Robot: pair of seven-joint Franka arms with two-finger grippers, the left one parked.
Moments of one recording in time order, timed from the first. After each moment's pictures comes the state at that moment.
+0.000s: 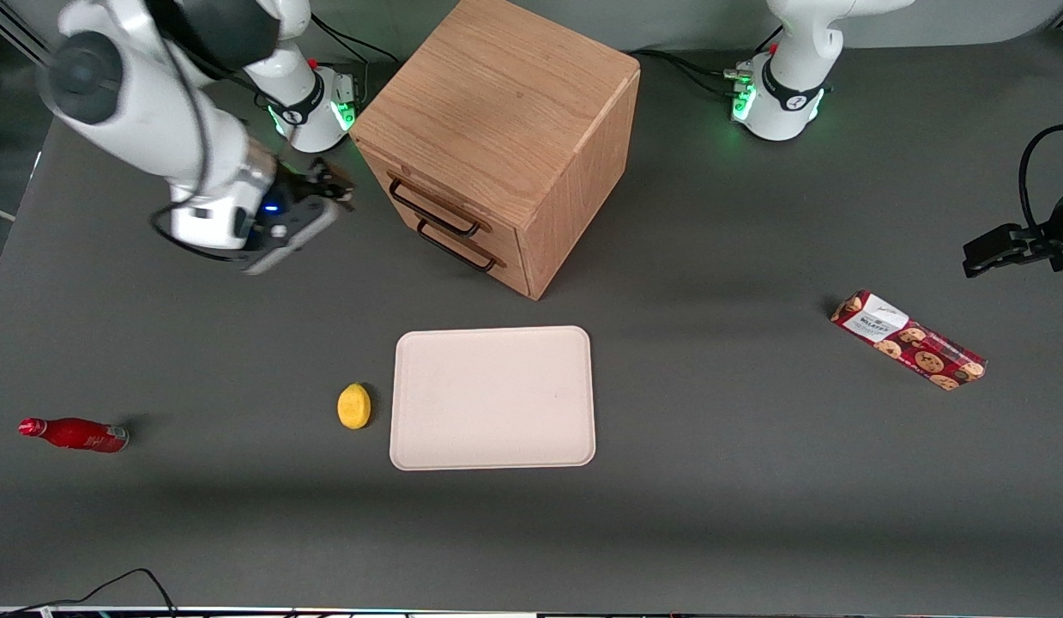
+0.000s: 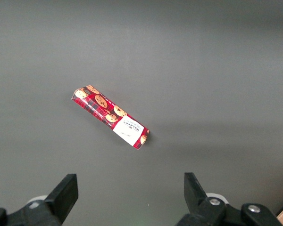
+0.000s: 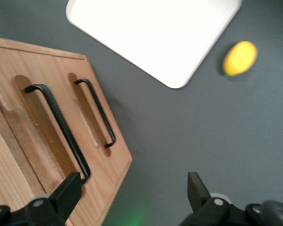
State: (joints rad) arm -0.12 0.00 0.53 -1.80 0.16 1.67 -0.21
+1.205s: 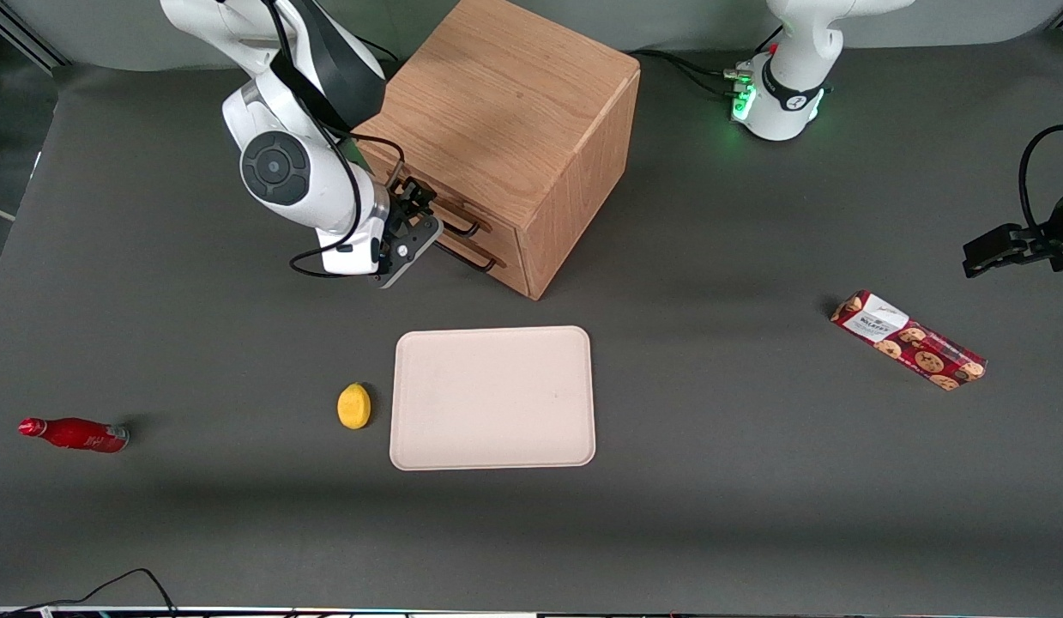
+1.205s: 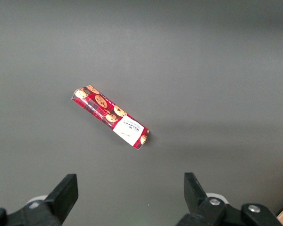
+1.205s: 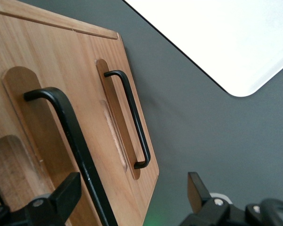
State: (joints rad) arm -0.11 0.15 0.67 -1.91 0.16 1.82 -0.21
